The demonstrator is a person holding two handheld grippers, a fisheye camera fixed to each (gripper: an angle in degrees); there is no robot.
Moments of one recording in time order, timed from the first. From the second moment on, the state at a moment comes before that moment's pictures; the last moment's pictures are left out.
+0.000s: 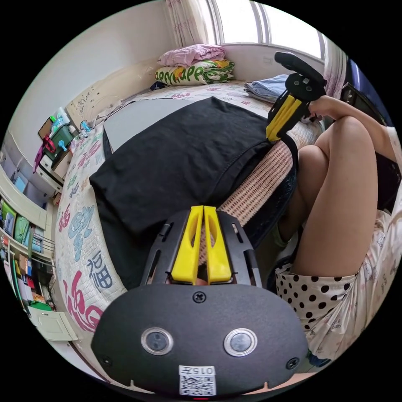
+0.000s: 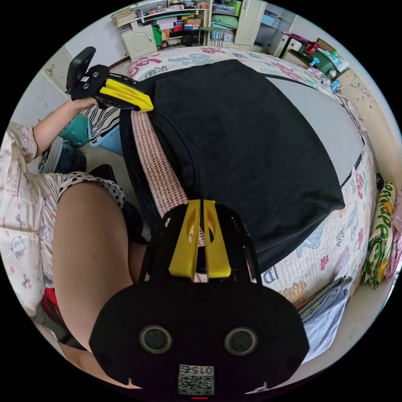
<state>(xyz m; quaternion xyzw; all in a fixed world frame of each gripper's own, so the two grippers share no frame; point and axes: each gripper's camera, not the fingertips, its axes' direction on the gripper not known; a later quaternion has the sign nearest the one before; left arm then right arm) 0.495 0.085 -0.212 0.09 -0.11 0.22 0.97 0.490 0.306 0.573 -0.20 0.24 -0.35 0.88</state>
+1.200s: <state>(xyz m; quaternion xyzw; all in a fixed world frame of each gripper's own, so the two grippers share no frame) 0.155 0.070 -0.290 0.20 0.05 -0.13 0.97 0.443 0.289 0.801 -0.21 0.20 -0.38 0.88</state>
